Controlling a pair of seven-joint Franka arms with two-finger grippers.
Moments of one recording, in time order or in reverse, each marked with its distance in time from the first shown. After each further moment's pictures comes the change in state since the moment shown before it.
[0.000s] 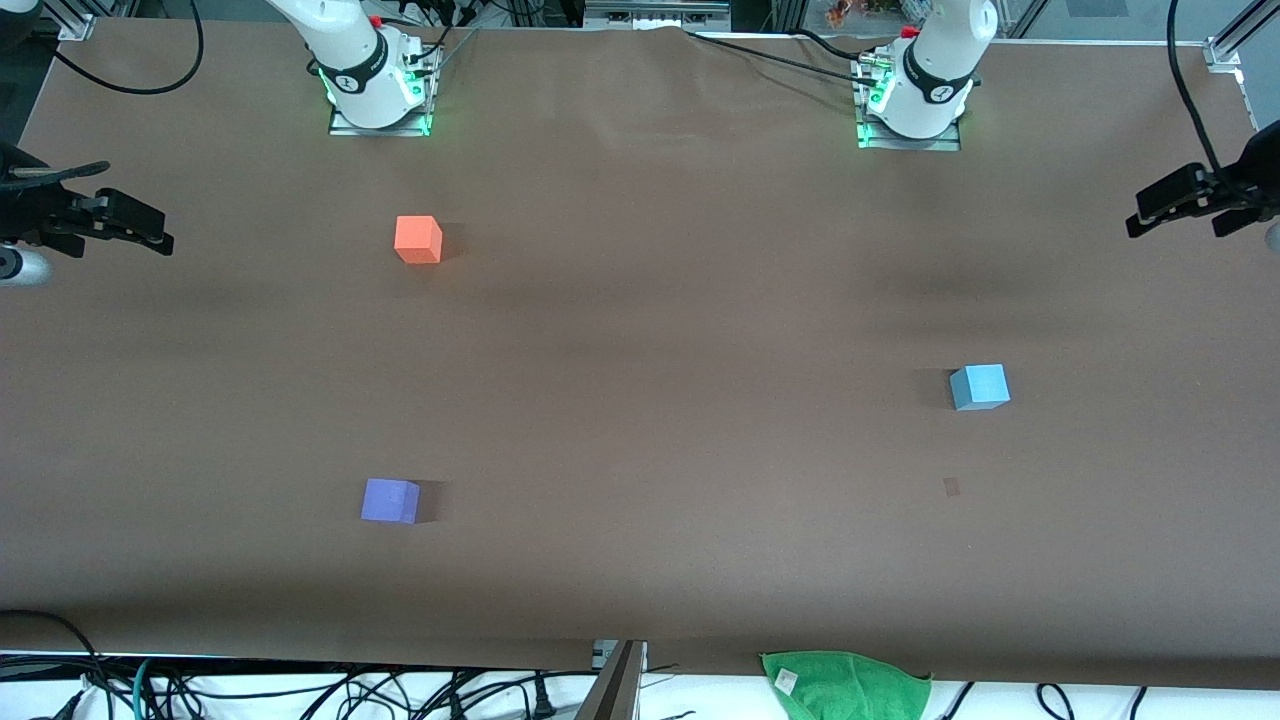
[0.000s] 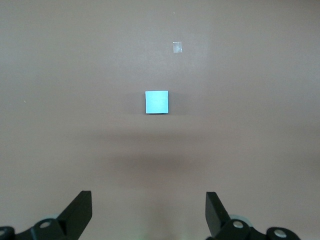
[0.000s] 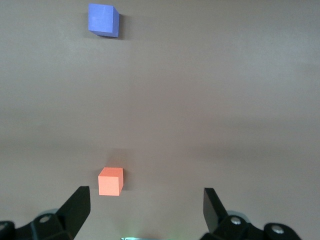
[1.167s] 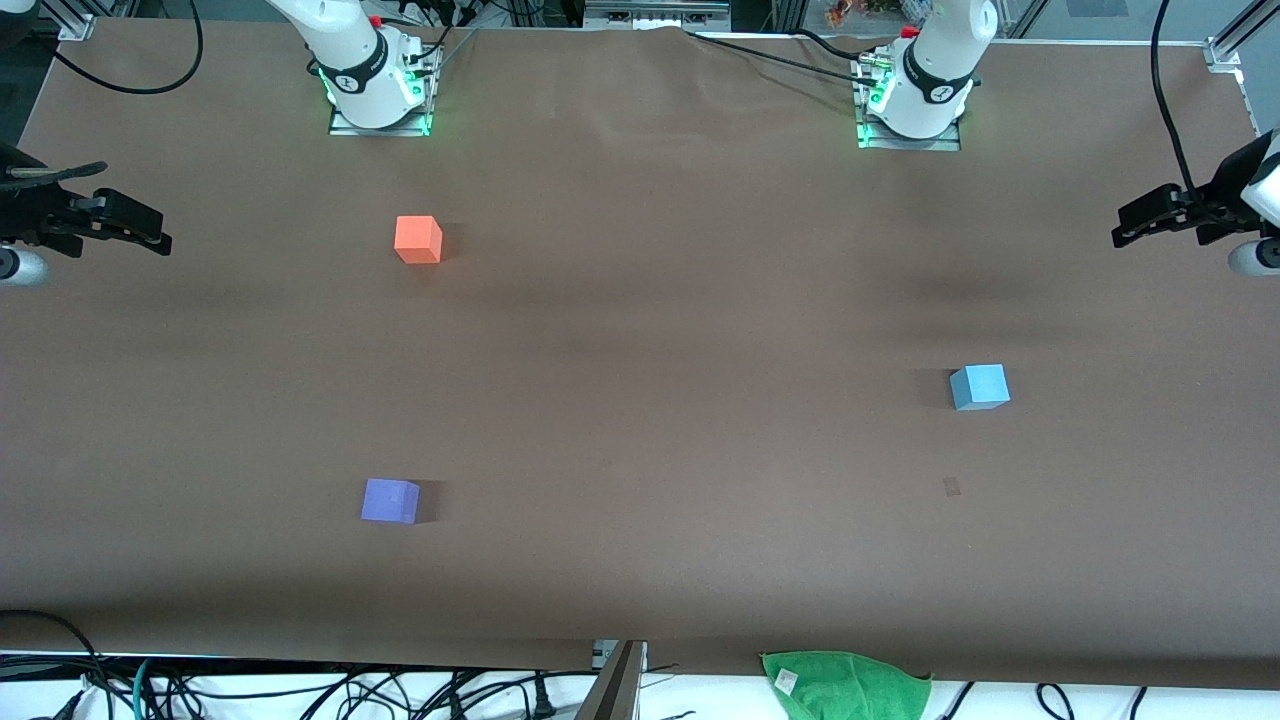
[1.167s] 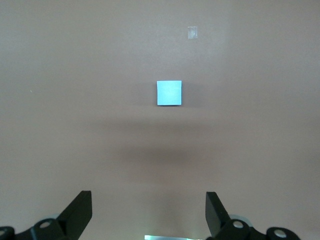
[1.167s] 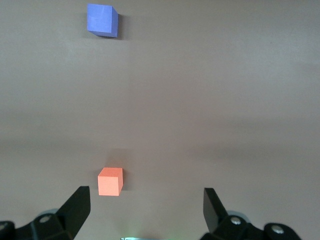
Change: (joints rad) left arm 0.001 -0.001 0.000 -0.072 0.051 0.028 -0.014; right arm -0.001 0.000 -0.002 0.000 0.000 0.000 0.000
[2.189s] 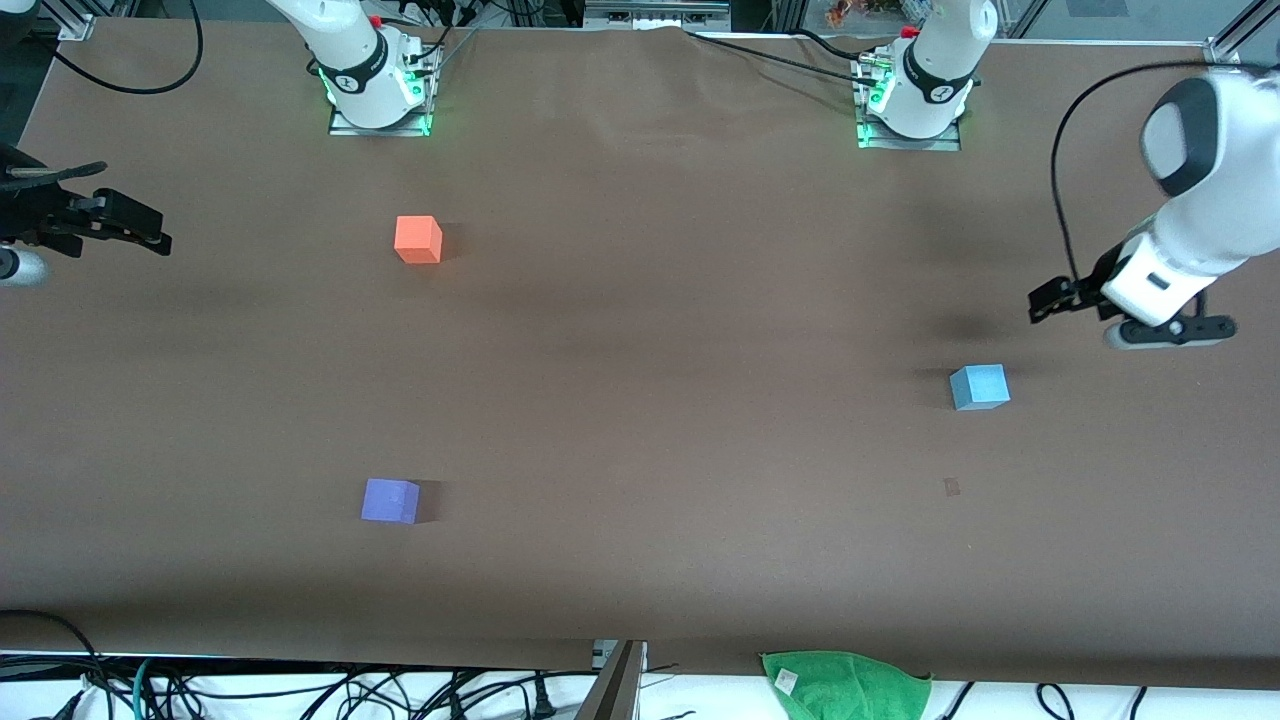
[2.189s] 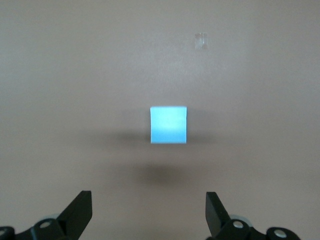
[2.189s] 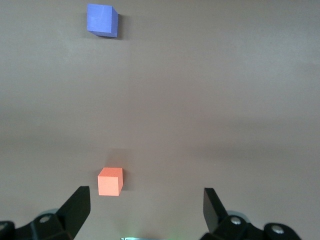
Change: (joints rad) left arm 0.001 0.088 -0.008 -0.425 0.002 0.622 -0.013; right arm 0.000 0.000 0.000 0.000 0.000 0.000 0.000
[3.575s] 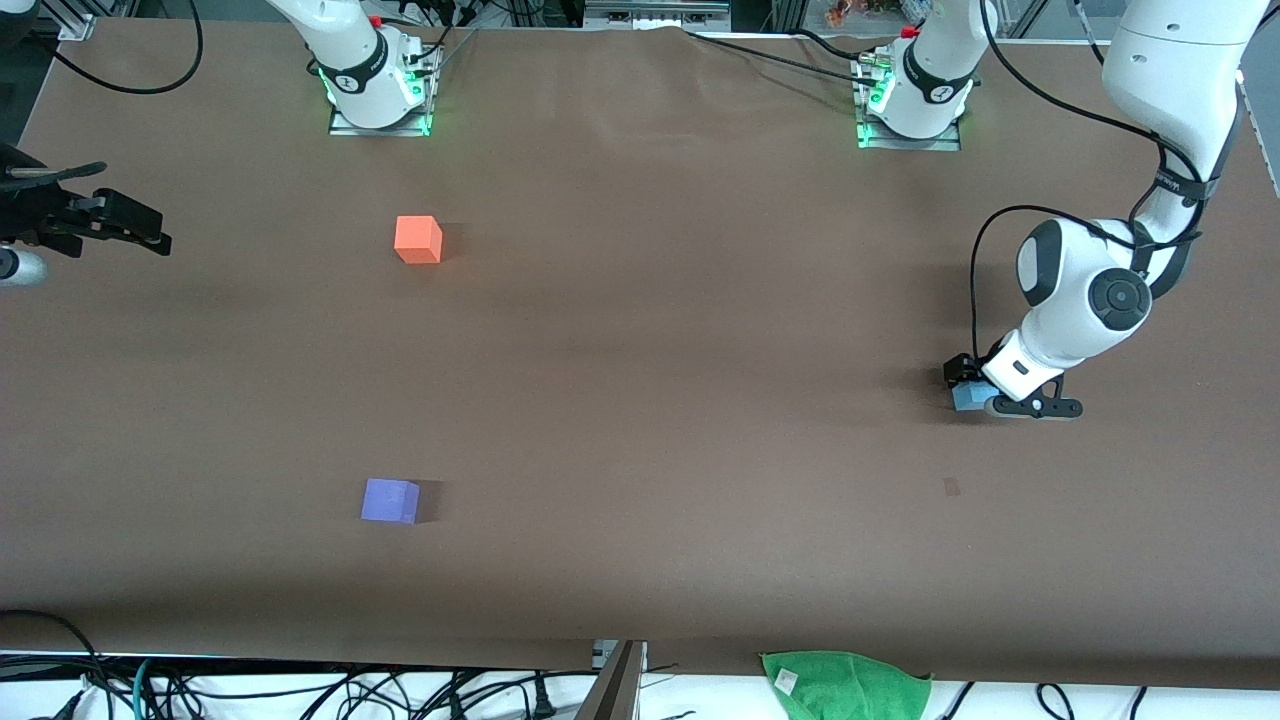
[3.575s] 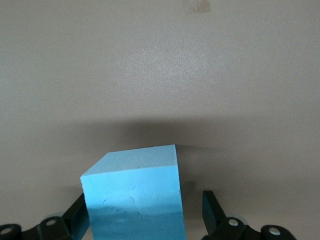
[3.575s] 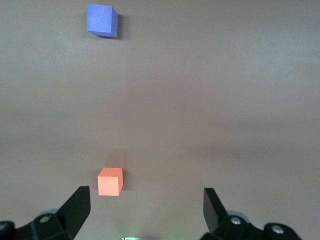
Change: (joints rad) left arm -0.022 0.390 -0.010 -0.007 0.099 0.394 0.003; right arm 0.000 0.000 0.000 0.000 0.000 0.000 0.000
